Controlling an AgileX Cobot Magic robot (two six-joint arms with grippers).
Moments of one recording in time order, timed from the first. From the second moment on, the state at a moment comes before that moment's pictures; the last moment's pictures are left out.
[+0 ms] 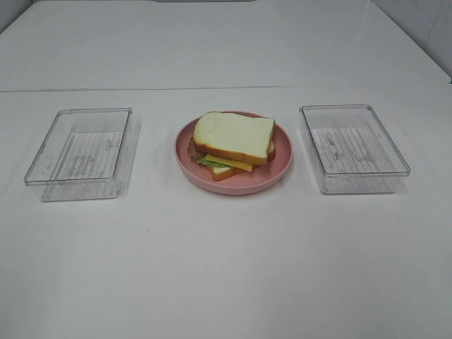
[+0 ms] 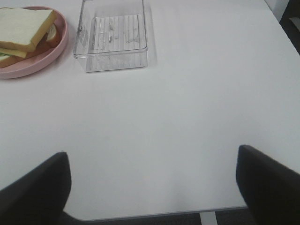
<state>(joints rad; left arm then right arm) 0.06 0.12 -0.52 0.04 1.08 0.00 -0.01 0.00 -0.45 -0.04 1.11 0.04</state>
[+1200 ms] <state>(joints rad) 0.06 0.00 -0.52 0.04 1.08 0.00 -0.01 0.00 -0.45 -0.03 1.11 0.04</state>
